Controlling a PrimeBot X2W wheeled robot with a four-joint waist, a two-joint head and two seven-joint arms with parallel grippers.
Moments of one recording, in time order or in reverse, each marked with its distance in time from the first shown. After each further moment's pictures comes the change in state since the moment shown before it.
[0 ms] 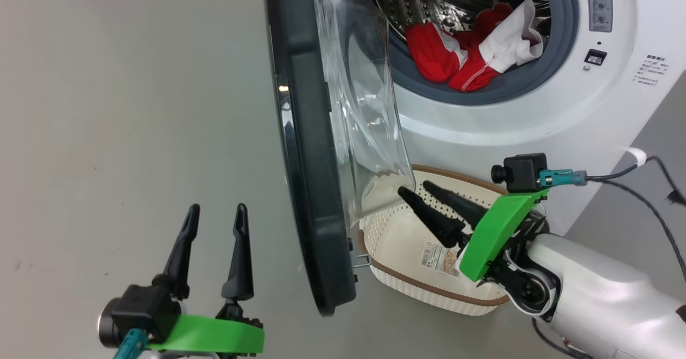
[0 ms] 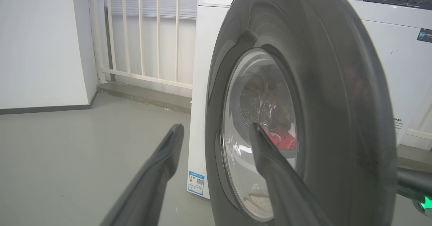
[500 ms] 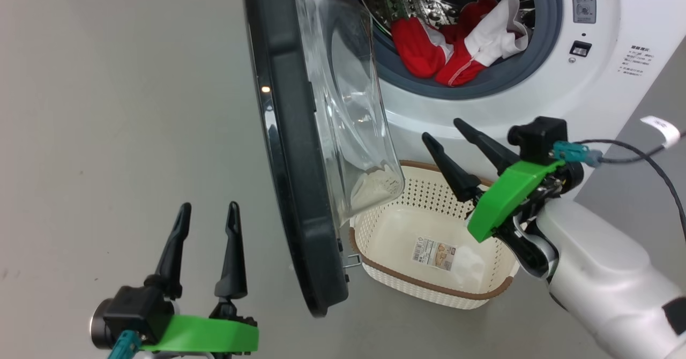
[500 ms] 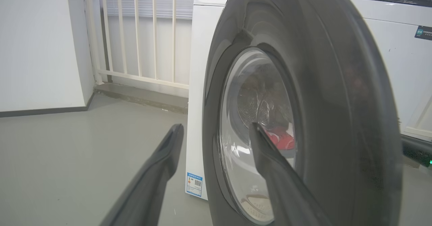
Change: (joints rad) left arm 0.007 0.000 0.022 -0.015 0.012 0.004 0.000; right arm 0.014 0.118 -0.343 0.215 -0.633 0.000 -0.071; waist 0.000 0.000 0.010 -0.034
